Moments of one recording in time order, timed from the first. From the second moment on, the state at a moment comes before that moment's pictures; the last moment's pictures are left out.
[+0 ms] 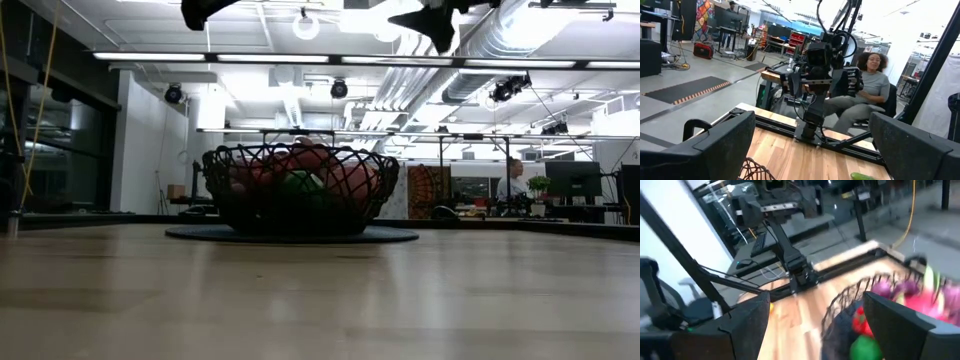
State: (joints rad) left arm 0.30 0.81 0.72 0.18 0.04 -0.26; right arm -0.17 1.02 0.84 0.08 -0.11 0.35
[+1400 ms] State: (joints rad) left arm 0.30 0.81 0.72 0.13 0.04 -0.12; right arm 0.63 1.61 0.84 -0.52 -0.42 2.30
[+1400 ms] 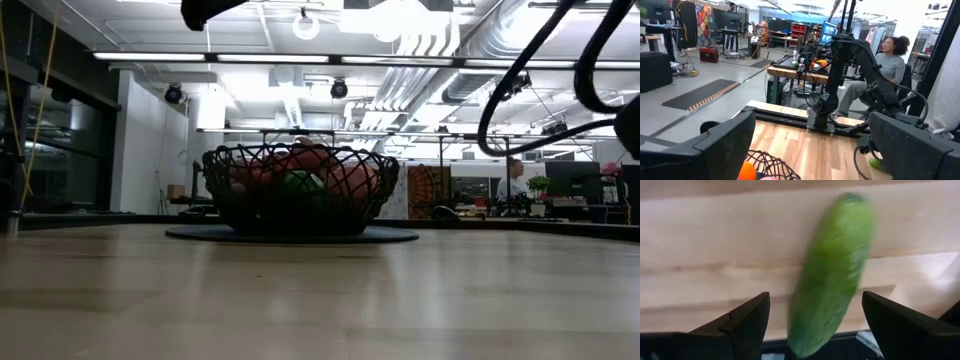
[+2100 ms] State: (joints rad) left arm 0.30 0.81 0.72 0.13 0.04 -0.11; right arm 0.57 1.64 0.84 -0.61 -0.38 2.27
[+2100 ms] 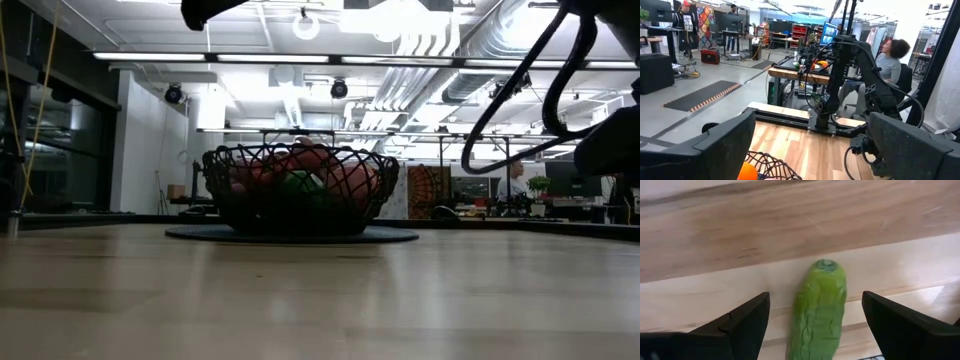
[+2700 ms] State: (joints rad) left arm 0.30 0.81 0.72 0.13 0.04 -0.12; right arm 0.61 1.71 0.84 -0.51 -0.49 2.29
